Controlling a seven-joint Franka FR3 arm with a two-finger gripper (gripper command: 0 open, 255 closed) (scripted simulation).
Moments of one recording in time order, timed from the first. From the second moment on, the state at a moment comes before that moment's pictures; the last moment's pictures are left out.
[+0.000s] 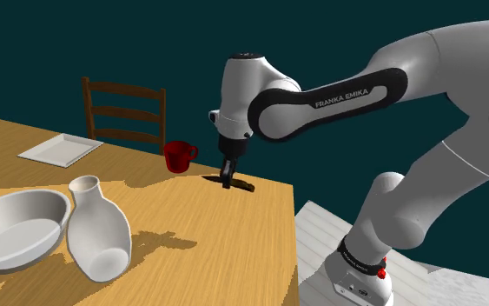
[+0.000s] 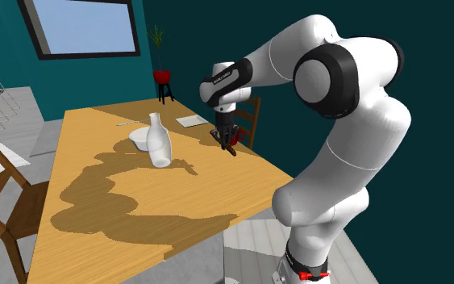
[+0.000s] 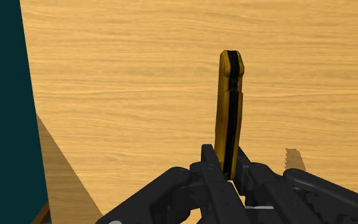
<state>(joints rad) 0.20 -0.30 0.32 -2.32 0.08 2.04 -0.04</state>
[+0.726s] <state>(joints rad) 0.18 -0.26 0.30 -2.17 0.06 1.93 -0.06</state>
